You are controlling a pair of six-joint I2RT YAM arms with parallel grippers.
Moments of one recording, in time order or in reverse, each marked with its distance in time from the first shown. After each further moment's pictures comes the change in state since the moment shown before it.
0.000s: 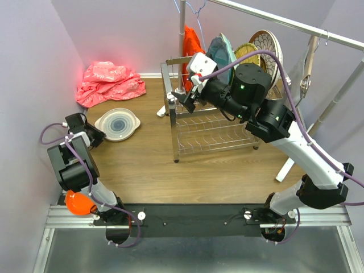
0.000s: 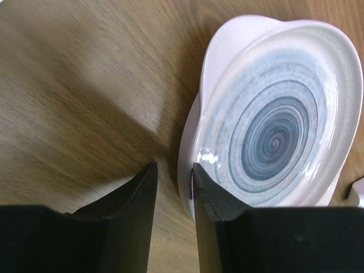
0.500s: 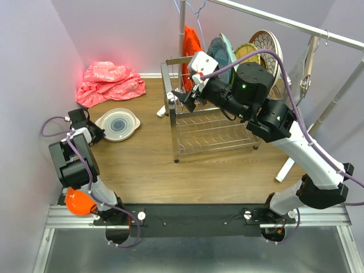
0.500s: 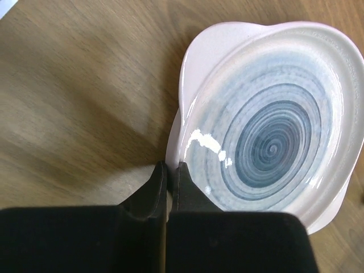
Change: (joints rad) left arm -0.043 0.037 0.077 -0.055 -0.057 0.060; right arm 0.000 0.002 0.017 0.000 0.000 0.001
